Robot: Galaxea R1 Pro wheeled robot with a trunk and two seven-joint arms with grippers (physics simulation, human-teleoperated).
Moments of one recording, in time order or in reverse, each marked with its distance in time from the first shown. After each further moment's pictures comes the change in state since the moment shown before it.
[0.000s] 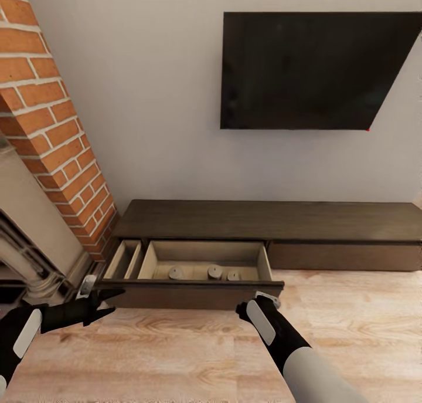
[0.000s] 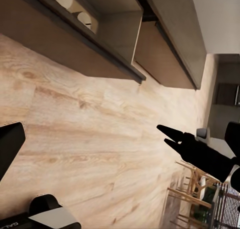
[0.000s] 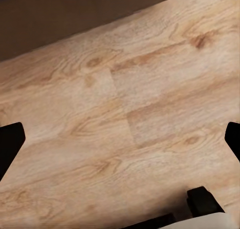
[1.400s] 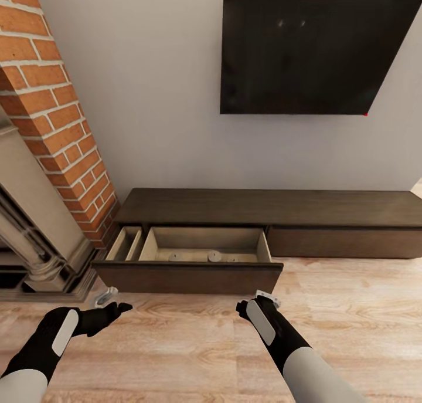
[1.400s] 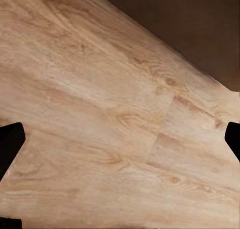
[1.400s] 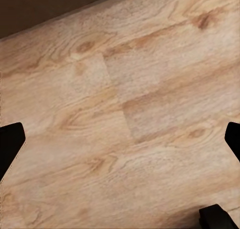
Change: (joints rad) left arm -0.007 -0.167 0.004 0.005 -0.006 -0.221 0.710; right arm 0.000 0.000 0.001 0.000 0.000 -0.034 0.006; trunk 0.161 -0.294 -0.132
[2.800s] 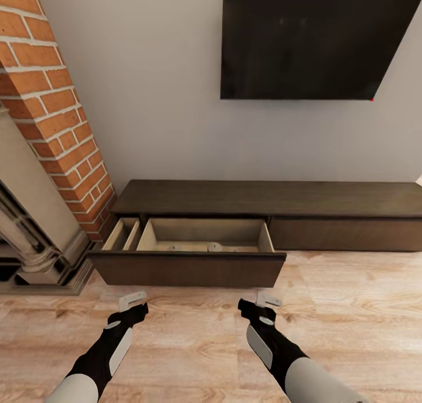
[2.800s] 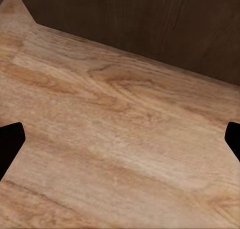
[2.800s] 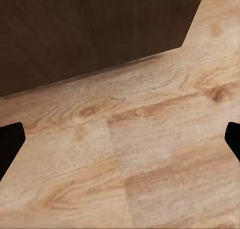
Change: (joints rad) left arm 0.000 -0.197 -0.236 0.177 -0.162 -0.705 0.462; right arm 0.002 -0.015 0.123 0.220 0.136 -0.518 0.204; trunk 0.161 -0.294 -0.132
